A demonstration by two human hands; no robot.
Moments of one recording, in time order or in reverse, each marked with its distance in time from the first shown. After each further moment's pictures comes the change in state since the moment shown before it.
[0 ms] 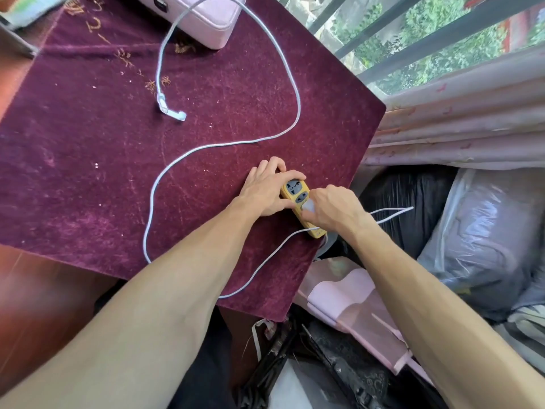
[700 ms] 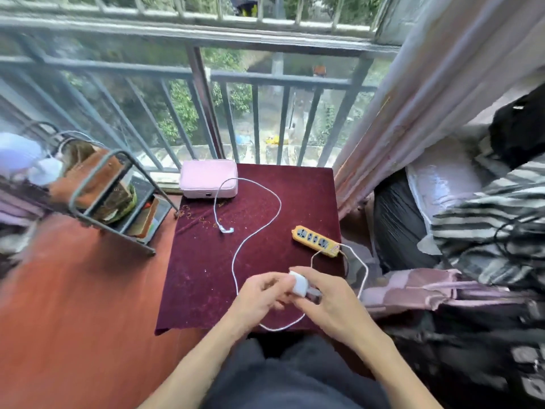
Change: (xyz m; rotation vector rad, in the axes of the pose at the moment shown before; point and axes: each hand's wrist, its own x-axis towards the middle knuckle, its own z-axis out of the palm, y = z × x) left_hand -0.333 0.167 -0.208 -0.716 -0.208 -0.149; right_hand -0.356 -0.133 -0.097 1.341 0.592 0.042
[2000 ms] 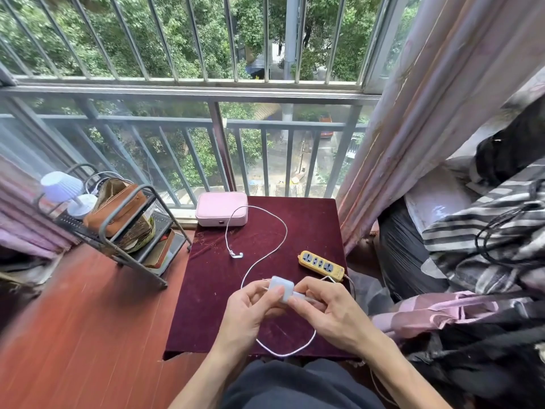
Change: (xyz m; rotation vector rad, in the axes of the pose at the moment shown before) left_hand -0.079 0.018 0.022 -0.347 0.213 0.273; right_hand -0.035 -0.020 -0.011 0.235 0.025 -0.348
